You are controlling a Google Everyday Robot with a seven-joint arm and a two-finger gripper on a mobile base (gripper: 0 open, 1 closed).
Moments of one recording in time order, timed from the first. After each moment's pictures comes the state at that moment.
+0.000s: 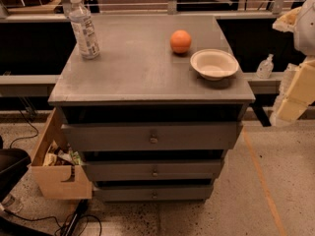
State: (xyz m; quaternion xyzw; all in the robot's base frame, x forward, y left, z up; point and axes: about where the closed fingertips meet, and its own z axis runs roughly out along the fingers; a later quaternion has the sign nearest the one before) arm 0.436 -0.206 1.009 -0.60 0.77 -0.07 0.21
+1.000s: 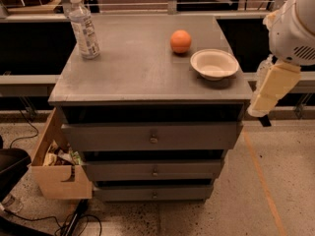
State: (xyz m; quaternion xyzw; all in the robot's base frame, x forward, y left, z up) arm 0.477 -0.204 0.994 -0.58 0.77 -0.14 0.23
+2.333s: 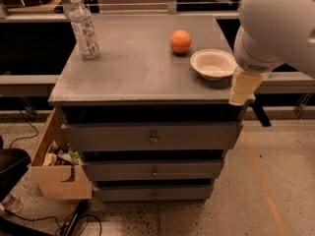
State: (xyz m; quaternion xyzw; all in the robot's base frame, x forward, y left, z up) arm 0.538 -0.195 0.977 -0.55 0.74 -0.30 0.25
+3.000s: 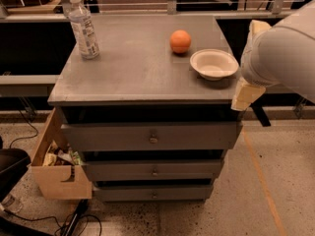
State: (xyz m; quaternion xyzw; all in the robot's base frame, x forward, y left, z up) arm 0.554 -0.212 0.948 -0.55 0.72 -0.30 0.30
